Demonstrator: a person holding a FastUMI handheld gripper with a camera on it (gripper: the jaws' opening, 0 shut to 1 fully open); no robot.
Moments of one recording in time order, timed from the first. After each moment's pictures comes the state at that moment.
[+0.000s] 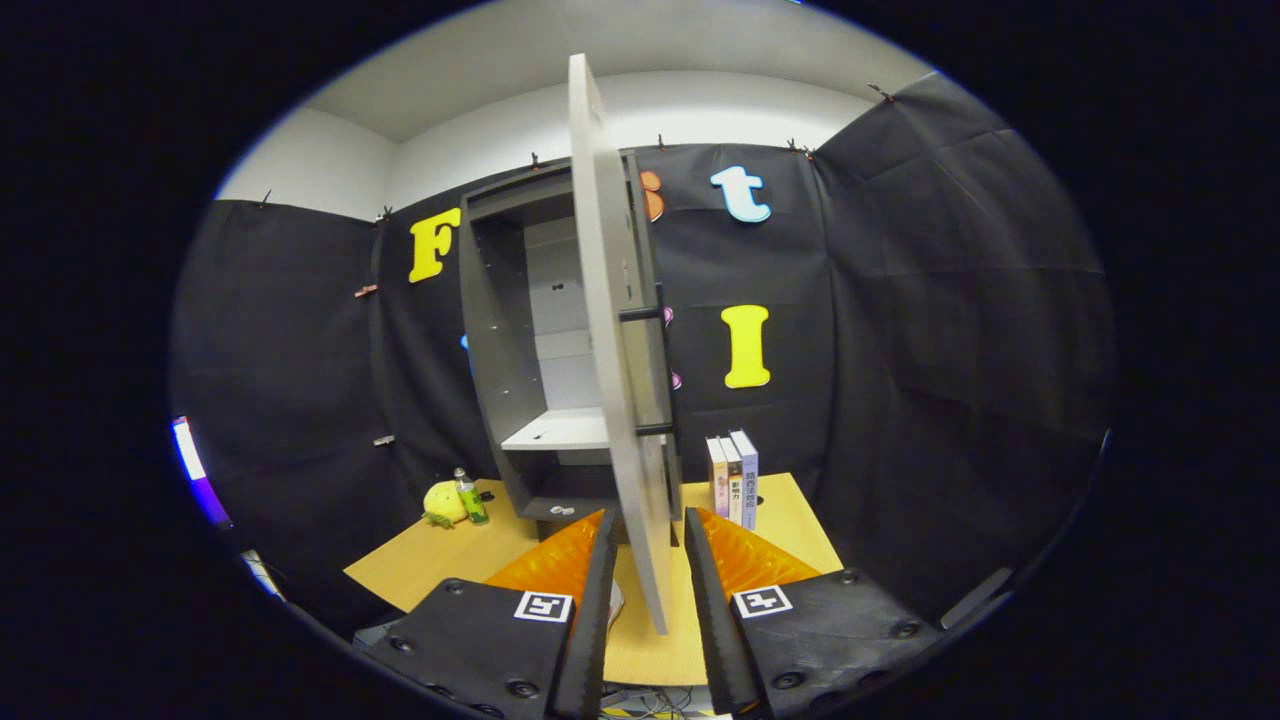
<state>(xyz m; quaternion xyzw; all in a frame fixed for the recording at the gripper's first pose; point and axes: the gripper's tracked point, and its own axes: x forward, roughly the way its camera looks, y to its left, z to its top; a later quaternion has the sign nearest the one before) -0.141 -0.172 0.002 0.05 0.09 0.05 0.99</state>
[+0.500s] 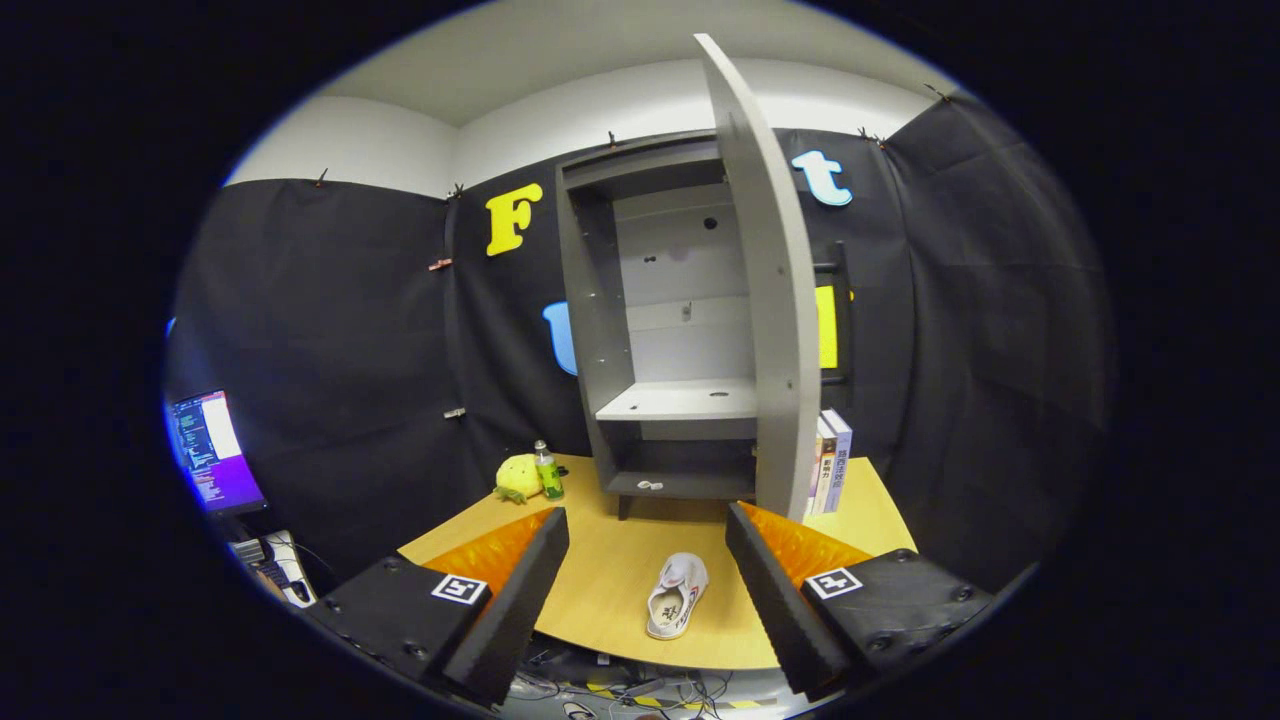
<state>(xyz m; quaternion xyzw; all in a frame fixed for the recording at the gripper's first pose) -0.156 -0.066 -0.031 0.04 0.11 0.14 0.98</state>
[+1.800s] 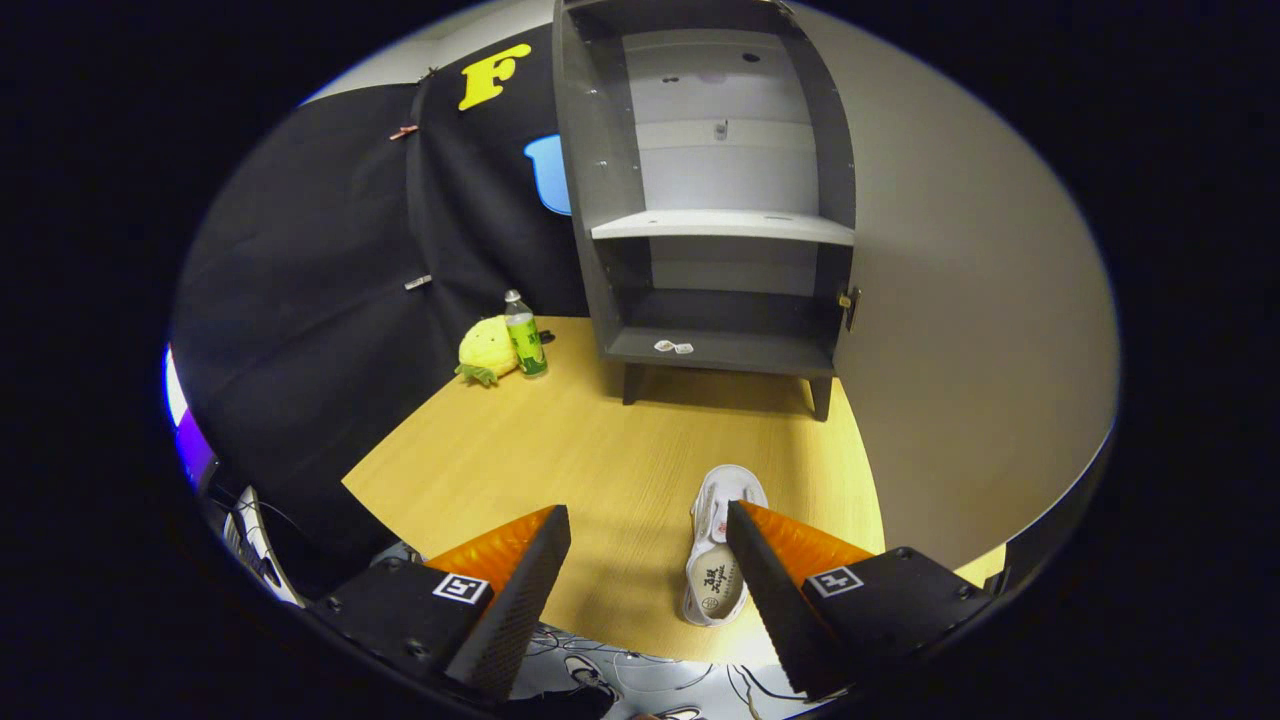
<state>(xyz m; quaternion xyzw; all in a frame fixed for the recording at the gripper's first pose) -0.048 -0.006 -0.257 0.00 0.33 0.10 0.94</state>
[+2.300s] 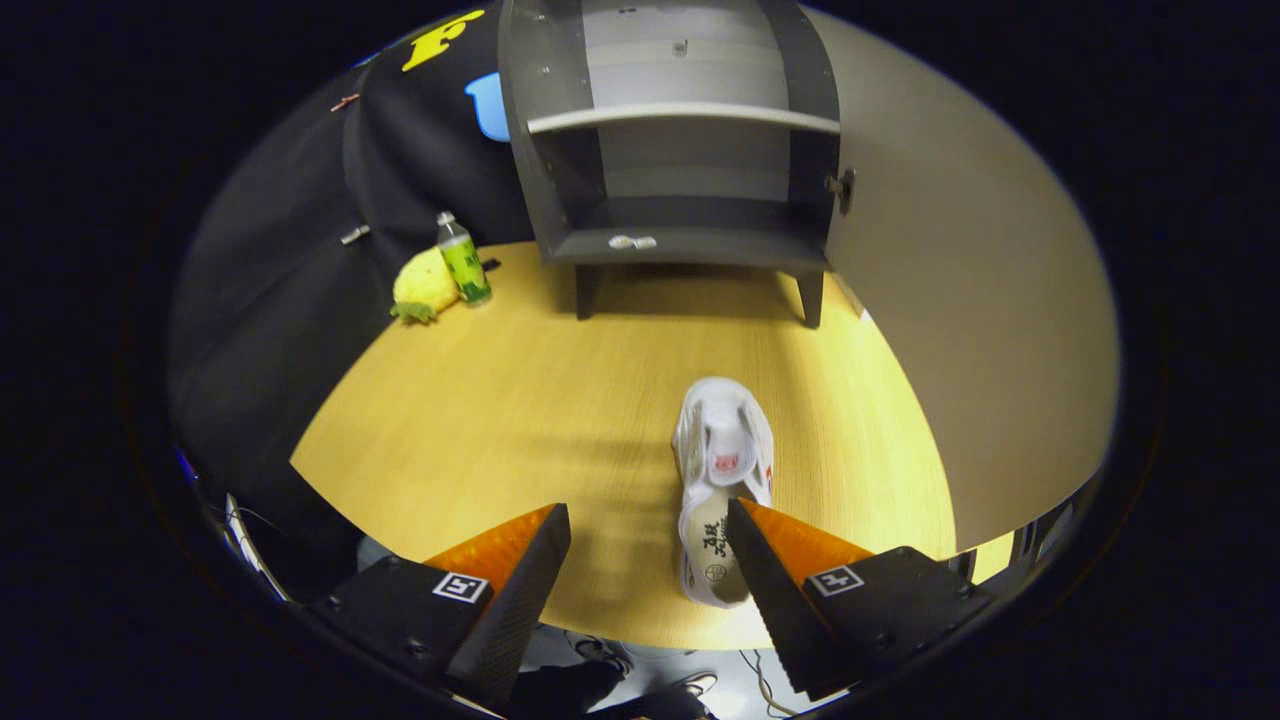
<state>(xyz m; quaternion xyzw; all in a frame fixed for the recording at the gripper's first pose) -0.056 -0.020 -0.379 -0.01 0.44 0.03 0.90</state>
